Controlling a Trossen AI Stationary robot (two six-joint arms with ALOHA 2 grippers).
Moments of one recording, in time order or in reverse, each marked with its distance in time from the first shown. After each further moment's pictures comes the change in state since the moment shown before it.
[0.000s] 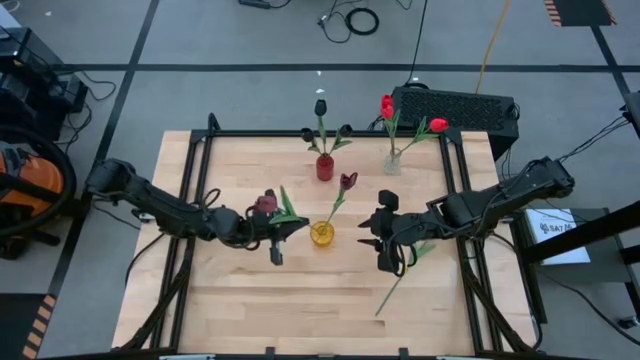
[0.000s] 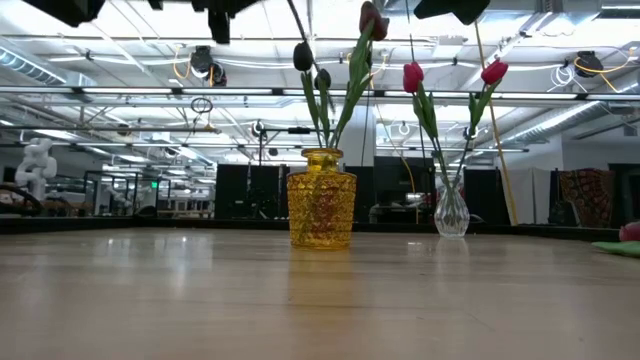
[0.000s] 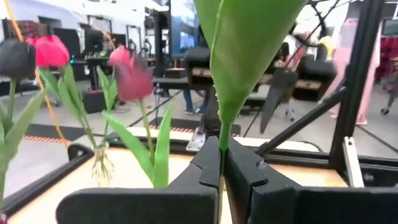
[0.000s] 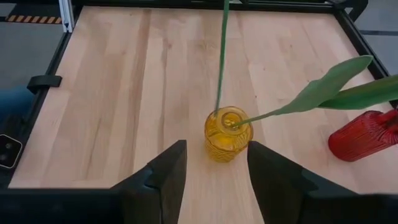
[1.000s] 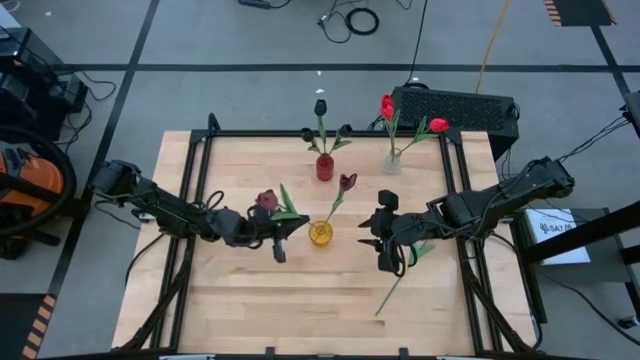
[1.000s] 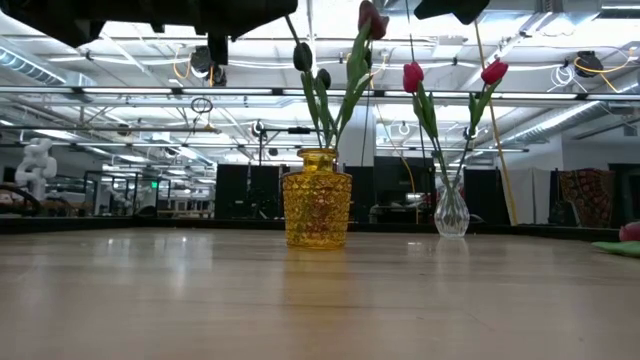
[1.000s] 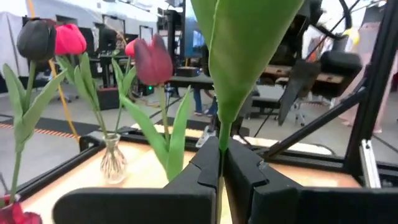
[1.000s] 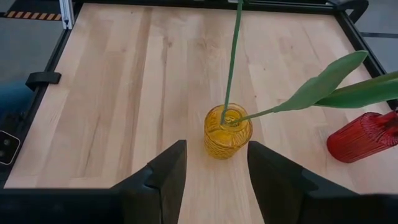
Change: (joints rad) left arm 0.013 0.059 -0.049 0.118 -0.038 -0.017; right arm 0.000 0.000 0.000 -0.003 -0.002 -0.016
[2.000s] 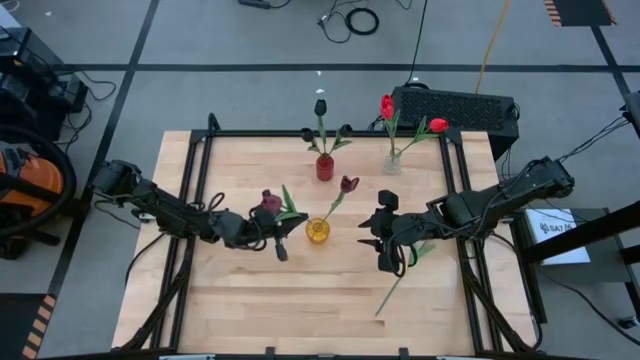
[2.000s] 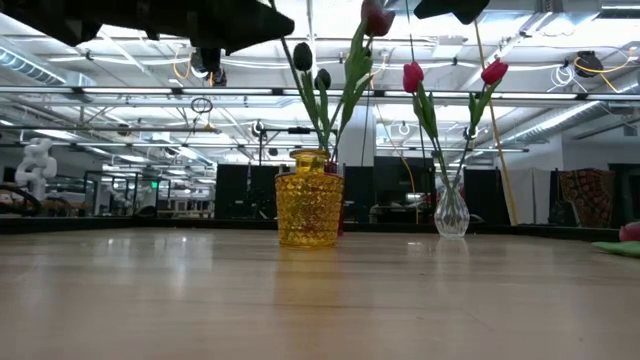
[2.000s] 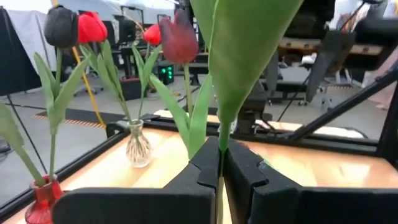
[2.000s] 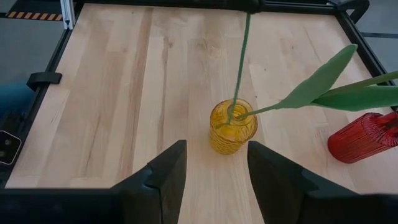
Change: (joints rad) left arm -0.017 0.000 0.000 -0.075 -0.100 0.027; right arm 0.000 0.000 0.000 0.001 -0.002 0.000
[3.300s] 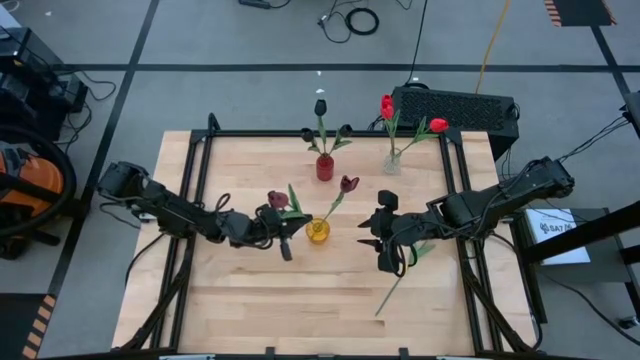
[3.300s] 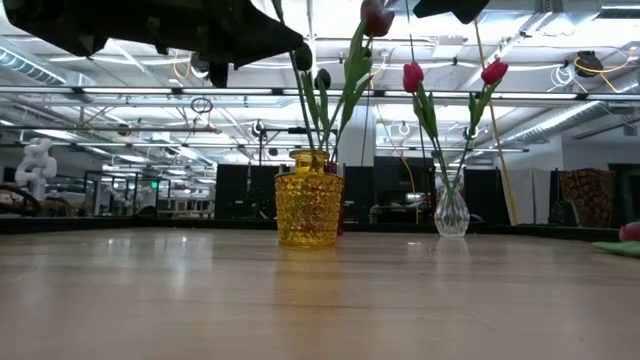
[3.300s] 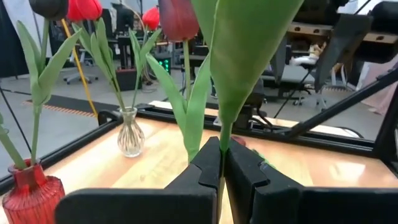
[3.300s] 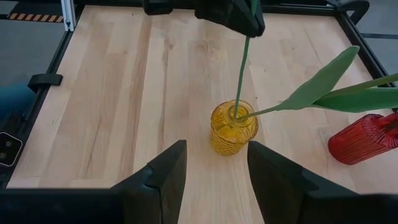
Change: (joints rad) left arm 0.033 0.072 0.002 0.046 0.039 -0.079; right arm 0.000 0.000 0.000 0.006 0.000 0.000
